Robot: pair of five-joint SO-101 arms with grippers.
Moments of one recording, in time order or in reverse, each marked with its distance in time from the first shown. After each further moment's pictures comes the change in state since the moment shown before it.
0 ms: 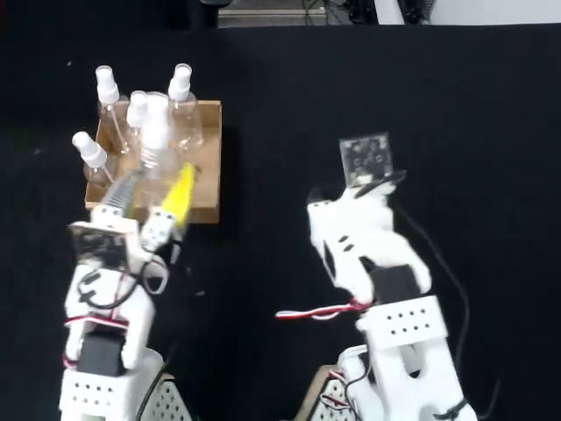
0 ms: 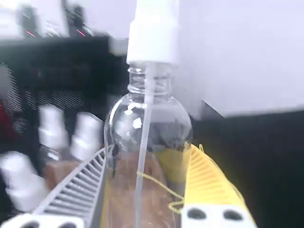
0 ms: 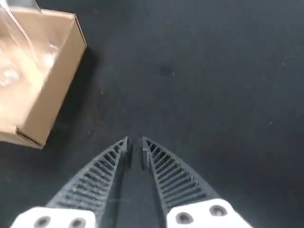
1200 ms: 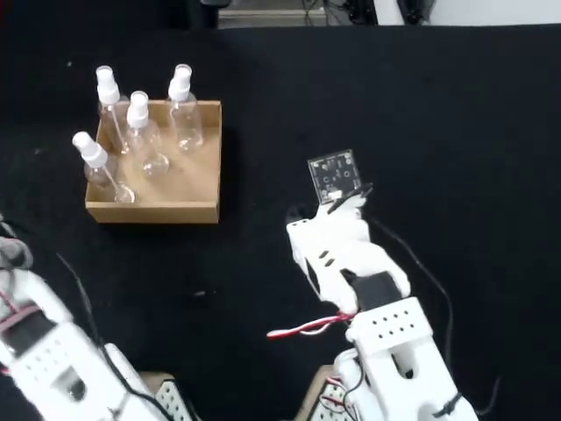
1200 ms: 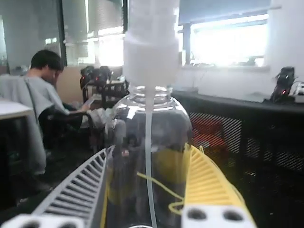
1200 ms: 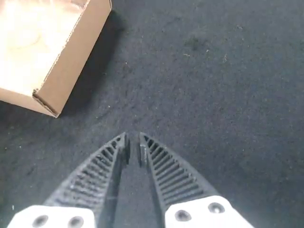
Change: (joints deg) left arm -52.4 34.7 -9.1 -37.2 0.4; right arm -5.7 0.0 5.1 -3.3 0.0
